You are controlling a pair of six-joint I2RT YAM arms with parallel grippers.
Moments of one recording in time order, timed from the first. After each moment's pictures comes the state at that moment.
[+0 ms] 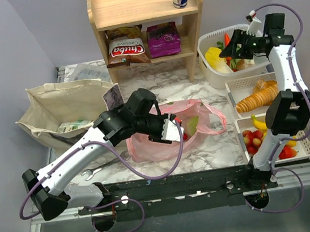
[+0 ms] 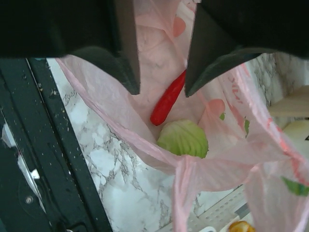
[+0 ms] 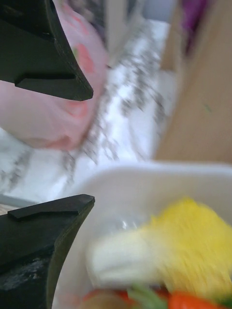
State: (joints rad) left arm -0.91 1.27 1.33 -0.78 0.57 0.88; right arm -0.22 1.88 1.86 -0.69 -0.67 0.10
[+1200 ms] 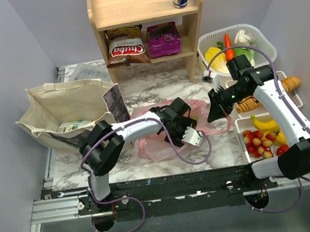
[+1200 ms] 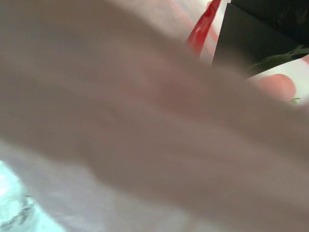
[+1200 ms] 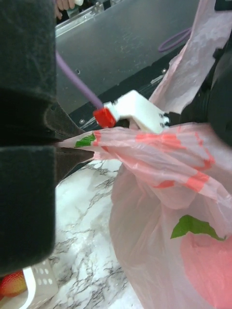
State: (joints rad) left arm -0.94 1.83 1.28 -0.52 0.36 1.22; right arm 0.20 1.35 1.36 -1.28 -0.76 -0.43
